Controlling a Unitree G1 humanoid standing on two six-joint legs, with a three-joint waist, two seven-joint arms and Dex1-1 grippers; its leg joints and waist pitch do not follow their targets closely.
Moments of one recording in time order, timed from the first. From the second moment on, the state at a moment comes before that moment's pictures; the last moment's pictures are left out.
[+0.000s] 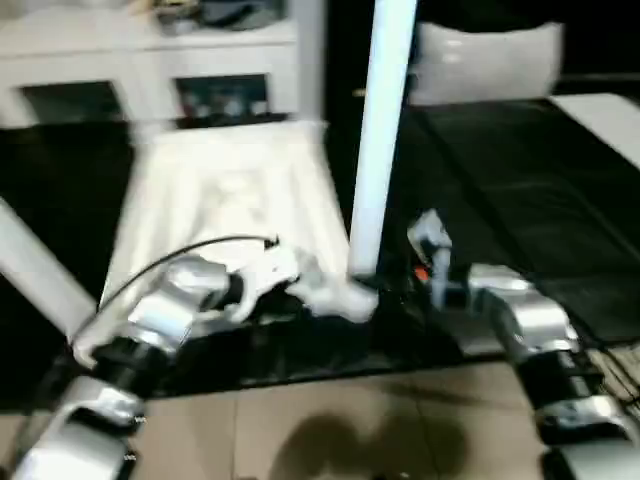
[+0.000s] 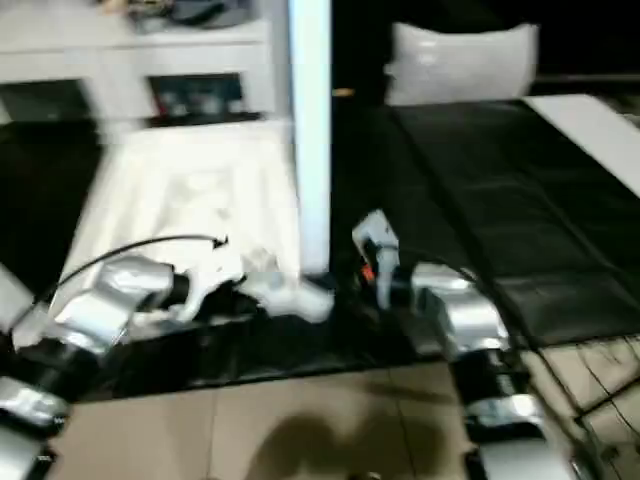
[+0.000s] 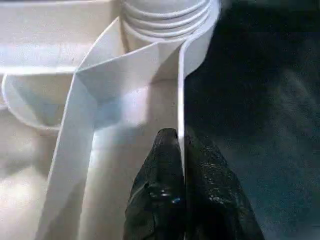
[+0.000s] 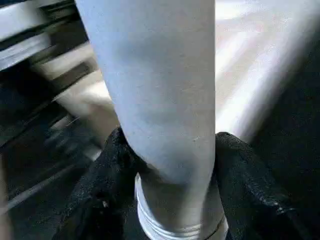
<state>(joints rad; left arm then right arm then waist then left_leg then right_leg) -0.56 0.33 -0.30 0.45 0.07 0.31 -1.03 -0.53 -0.22 0.05 0.49 0.19 0.33 0.88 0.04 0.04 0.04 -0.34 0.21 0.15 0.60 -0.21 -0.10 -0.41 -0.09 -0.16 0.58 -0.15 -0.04</state>
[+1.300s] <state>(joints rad) -0.60 0.50 -0.44 0.47 0.08 -0.01 -1.35 -0.56 -0.44 0.17 0.53 0.21 0.14 1.46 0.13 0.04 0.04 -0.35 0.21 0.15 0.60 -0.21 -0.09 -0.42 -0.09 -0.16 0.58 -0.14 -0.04</state>
